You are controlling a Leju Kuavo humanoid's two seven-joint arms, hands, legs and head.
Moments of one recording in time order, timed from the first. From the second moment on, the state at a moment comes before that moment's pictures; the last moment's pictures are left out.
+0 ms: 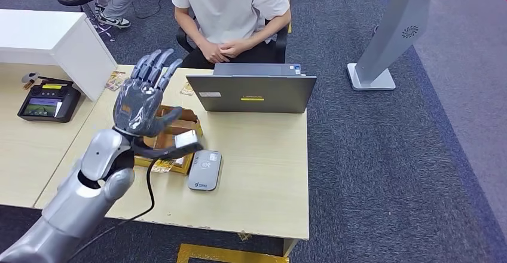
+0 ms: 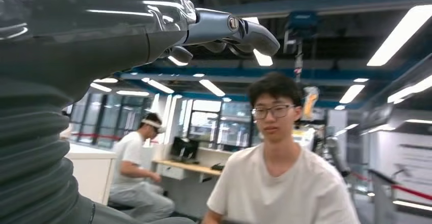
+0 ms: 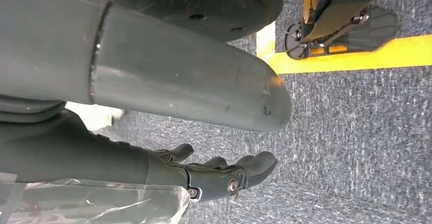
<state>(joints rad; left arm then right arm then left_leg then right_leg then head) -0.45 0.36 -0.50 -1.50 -1.12 0.30 0.05 -0.12 0.11 1.36 -0.12 -1.34 -0.53 -0.08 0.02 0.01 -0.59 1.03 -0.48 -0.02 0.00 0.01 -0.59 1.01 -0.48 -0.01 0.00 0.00</state>
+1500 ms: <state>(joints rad) 0.10 0.29 -0.37 -1.47 -1.27 0.37 0.20 -0.12 0.11 1.40 -0.10 -1.39 -0.53 -0.08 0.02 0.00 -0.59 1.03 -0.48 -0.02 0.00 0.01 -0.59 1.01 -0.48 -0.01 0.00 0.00</state>
